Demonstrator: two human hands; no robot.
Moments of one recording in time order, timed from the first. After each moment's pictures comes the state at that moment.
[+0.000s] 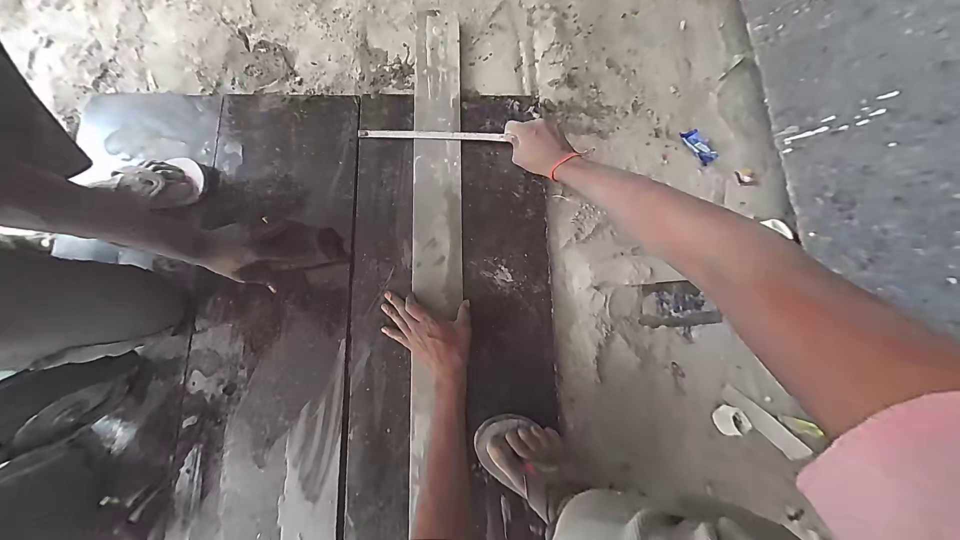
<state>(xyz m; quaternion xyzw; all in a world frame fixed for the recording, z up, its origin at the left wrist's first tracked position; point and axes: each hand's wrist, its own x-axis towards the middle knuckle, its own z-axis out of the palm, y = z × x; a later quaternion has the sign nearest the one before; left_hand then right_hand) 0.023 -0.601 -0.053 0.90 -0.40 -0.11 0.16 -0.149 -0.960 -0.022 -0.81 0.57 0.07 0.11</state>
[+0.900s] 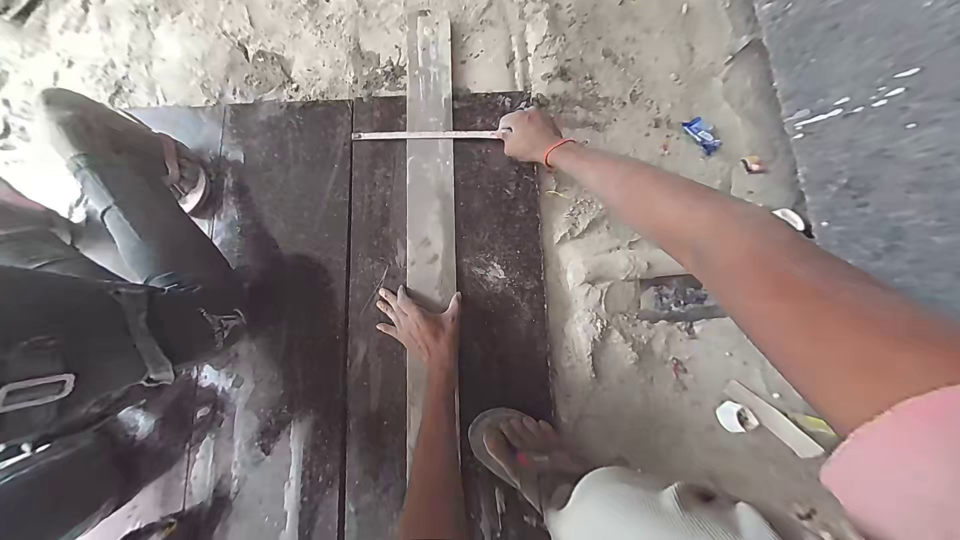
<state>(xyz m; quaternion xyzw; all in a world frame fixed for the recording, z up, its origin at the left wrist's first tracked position) 0.025 -0.609 -0.051 0.90 -0.38 -0.11 0.18 -0.157 -0.981 -0.027 -0.80 0.57 0.05 0.17</state>
